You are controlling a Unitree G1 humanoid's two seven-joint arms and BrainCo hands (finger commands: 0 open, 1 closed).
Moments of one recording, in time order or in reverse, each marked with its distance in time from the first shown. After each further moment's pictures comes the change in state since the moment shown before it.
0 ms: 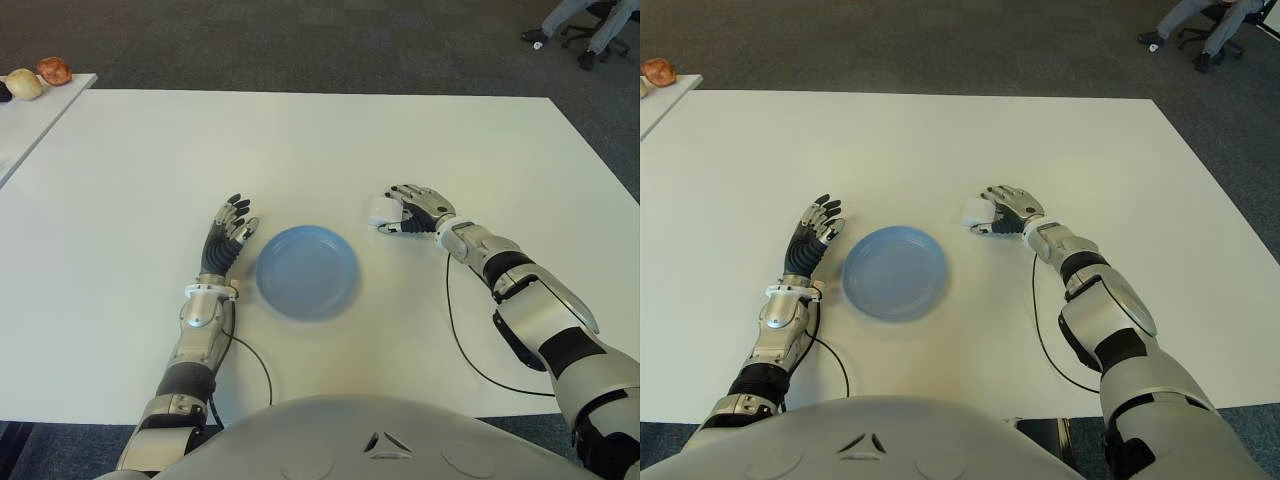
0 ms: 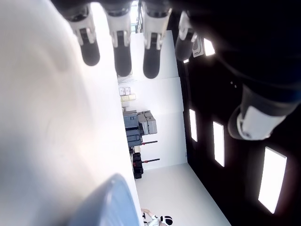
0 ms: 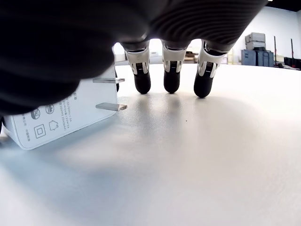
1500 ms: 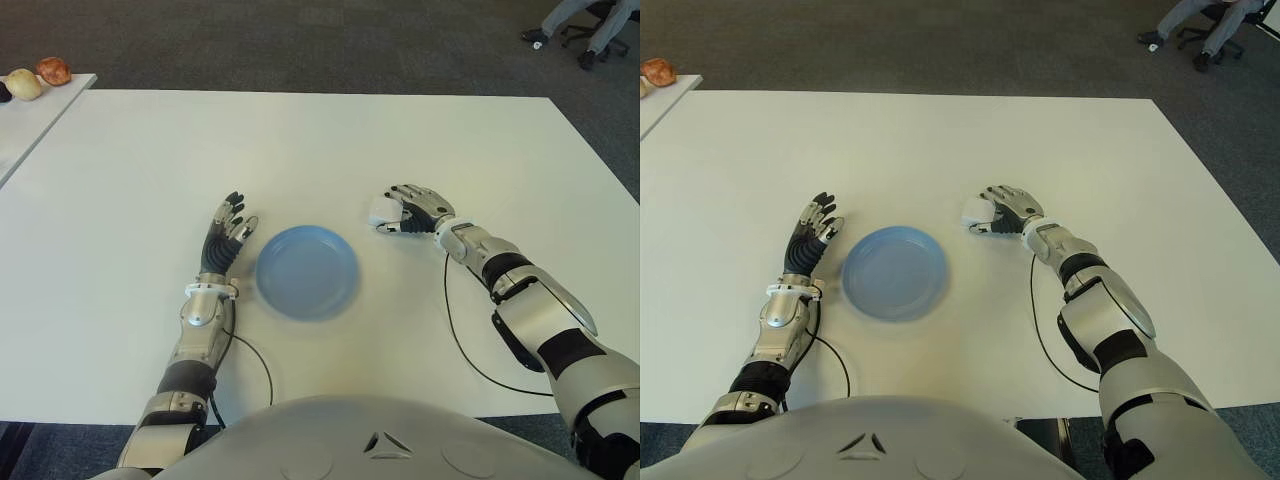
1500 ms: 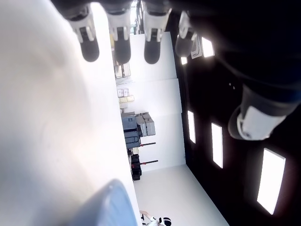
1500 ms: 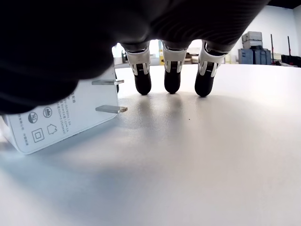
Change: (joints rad) left arm -0.009 0.002 0.001 0.017 0.012 -0.018 0.019; right arm 0.010 0.009 -0.034 -0.003 0.007 -0.007 -0.003
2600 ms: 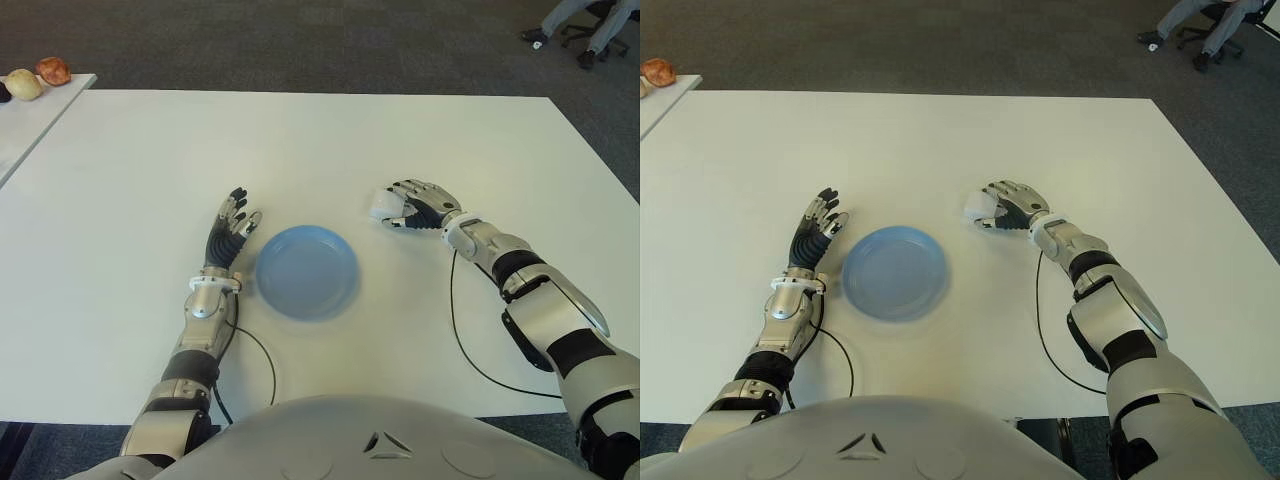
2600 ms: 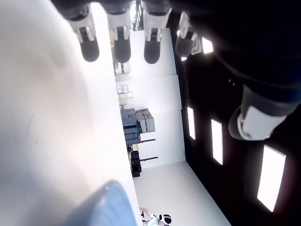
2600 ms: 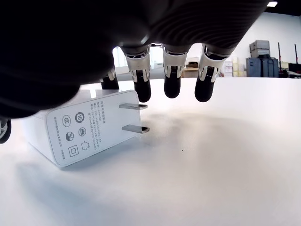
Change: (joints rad) left arm -0.053 0.001 0.005 0.066 0.008 -0.015 0.005; right arm -0.003 -0.043 -0.002 -0.031 -0.005 -0.055 -0.032
